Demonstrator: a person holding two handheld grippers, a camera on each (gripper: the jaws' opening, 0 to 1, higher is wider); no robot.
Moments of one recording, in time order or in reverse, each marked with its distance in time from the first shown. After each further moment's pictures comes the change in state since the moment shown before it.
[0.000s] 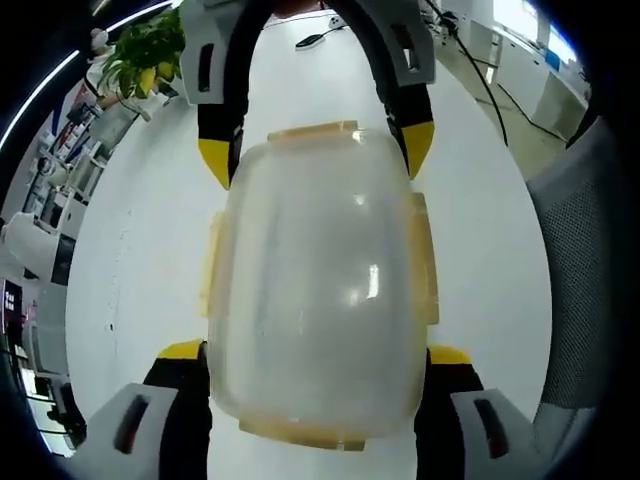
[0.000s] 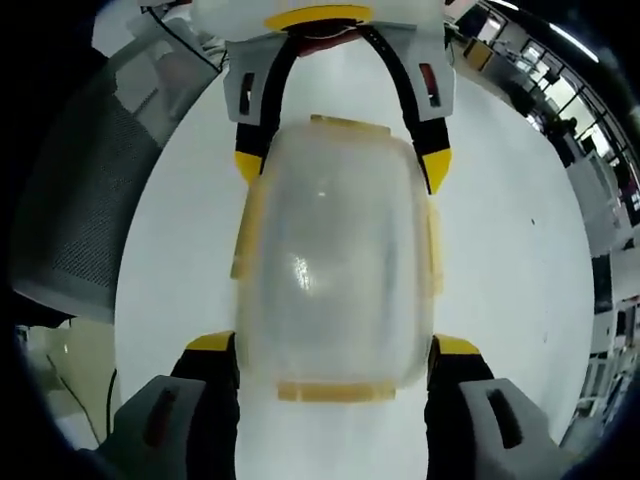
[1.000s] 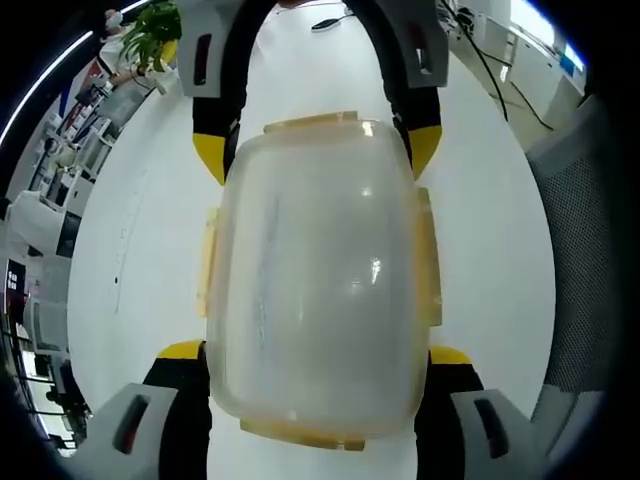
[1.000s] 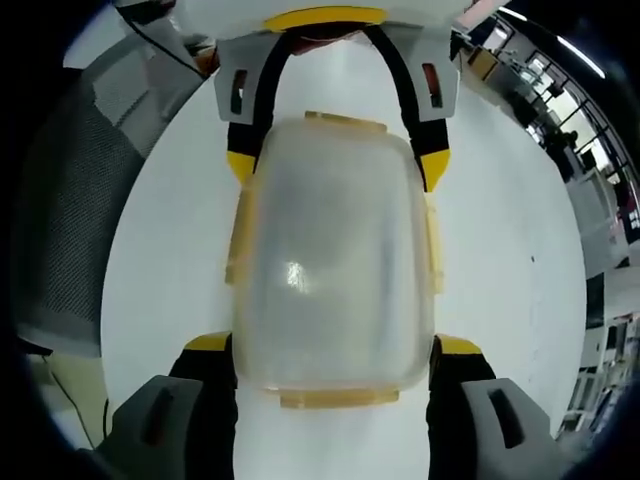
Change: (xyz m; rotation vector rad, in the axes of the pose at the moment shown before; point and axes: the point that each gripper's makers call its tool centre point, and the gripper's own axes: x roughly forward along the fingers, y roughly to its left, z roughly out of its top) left arm -0.015 0.009 -0.055 -0.042 0.066 0.023; right arm 0.024 -0.017 0.050 -0.041 0.007 -0.036
